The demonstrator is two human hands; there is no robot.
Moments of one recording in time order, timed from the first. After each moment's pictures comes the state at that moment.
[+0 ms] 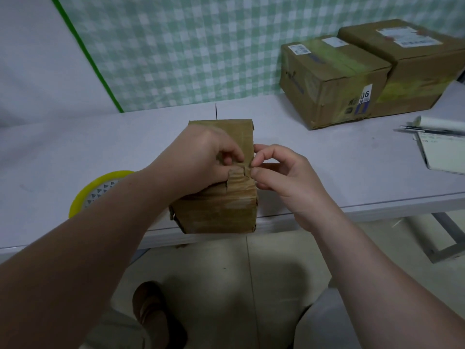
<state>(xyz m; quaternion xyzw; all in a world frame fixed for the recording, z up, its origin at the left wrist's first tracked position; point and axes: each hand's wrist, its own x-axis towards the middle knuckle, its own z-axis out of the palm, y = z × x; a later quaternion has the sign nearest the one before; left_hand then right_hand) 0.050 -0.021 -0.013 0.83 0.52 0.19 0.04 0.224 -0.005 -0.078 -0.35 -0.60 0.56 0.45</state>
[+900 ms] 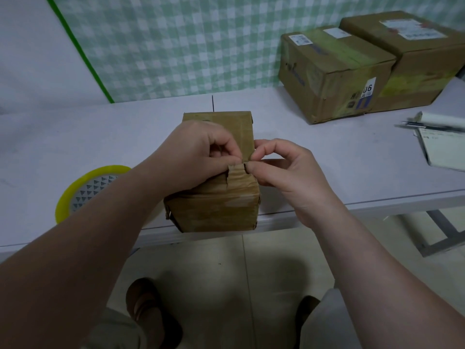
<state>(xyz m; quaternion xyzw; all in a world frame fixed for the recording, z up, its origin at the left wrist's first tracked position) 0.039 -0.018 -0.023 0.80 0.51 0.28 0.15 0.219 -0.008 -0.068 -0.42 -0.60 0.53 0.43</state>
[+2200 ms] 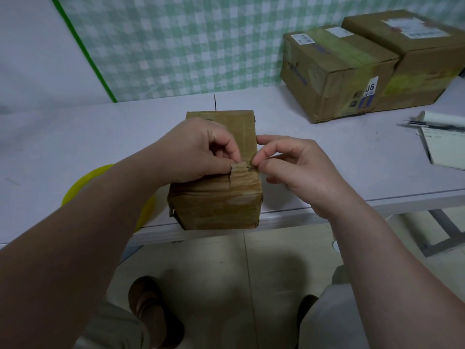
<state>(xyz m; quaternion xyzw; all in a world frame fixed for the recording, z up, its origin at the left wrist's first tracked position) 0.033 -0.016 -0.016 0.78 0.52 0.23 0.26 0.226 -0.004 -0.055 -0.43 -0.66 0.49 0.38</state>
